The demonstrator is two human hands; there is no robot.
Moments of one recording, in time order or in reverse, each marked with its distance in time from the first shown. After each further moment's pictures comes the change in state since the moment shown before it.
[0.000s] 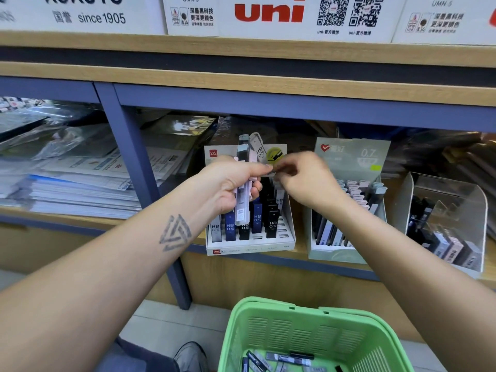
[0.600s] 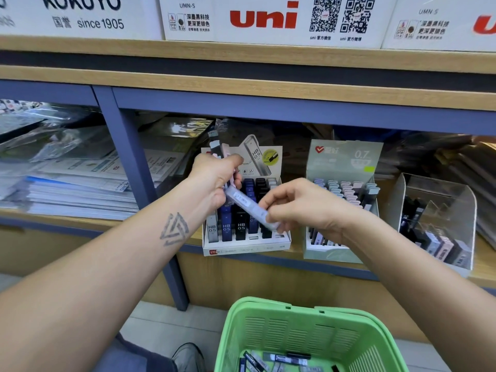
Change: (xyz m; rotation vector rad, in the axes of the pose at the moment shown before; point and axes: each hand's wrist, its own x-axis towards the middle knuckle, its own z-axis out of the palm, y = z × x) left_hand 0.019 0.000 -0.010 -0.096 0.335 0.192; right_hand -0.048 -0.013 -0.015 0.405 -0.455 0.142
